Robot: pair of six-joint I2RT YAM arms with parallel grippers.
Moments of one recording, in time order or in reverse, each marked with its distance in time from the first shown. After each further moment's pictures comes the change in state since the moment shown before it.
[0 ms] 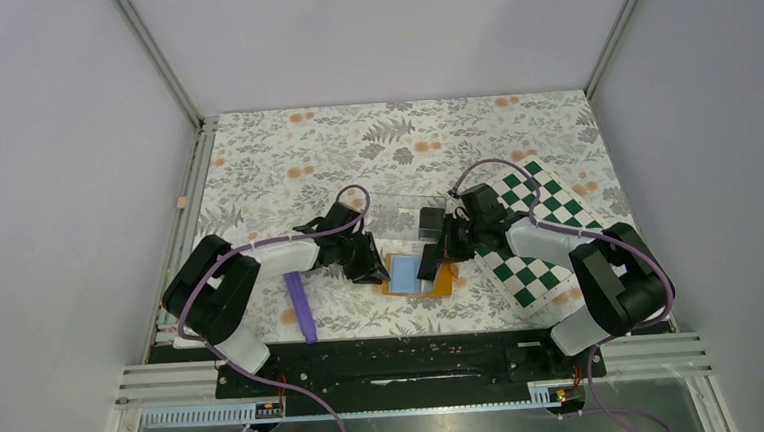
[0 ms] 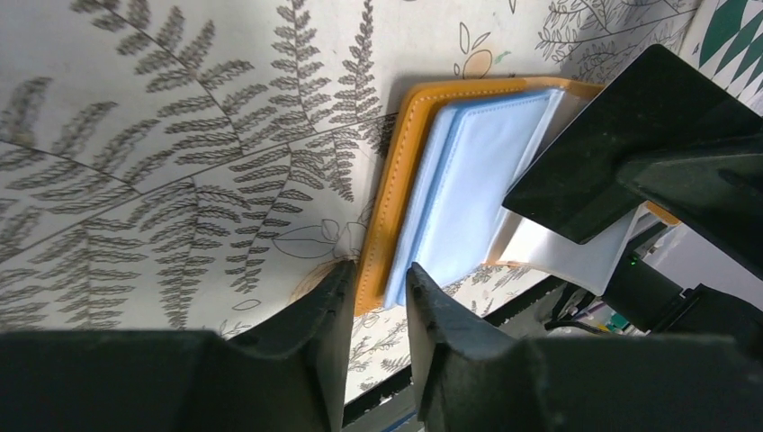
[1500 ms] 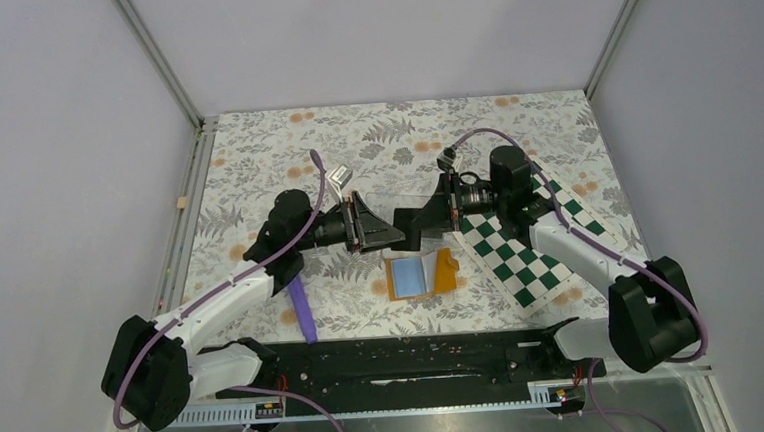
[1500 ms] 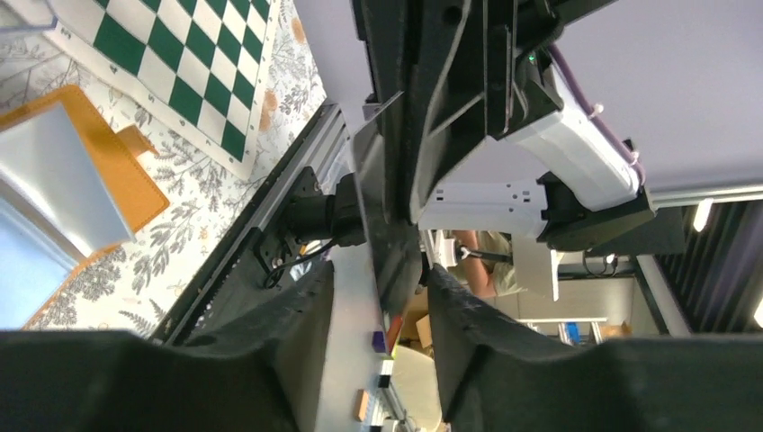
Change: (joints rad) left arm 0.042 -0.470 -0.097 0.559 0.408 -0.318; right arm -0.072 -0.185 0.097 0.435 -0.709 0.613
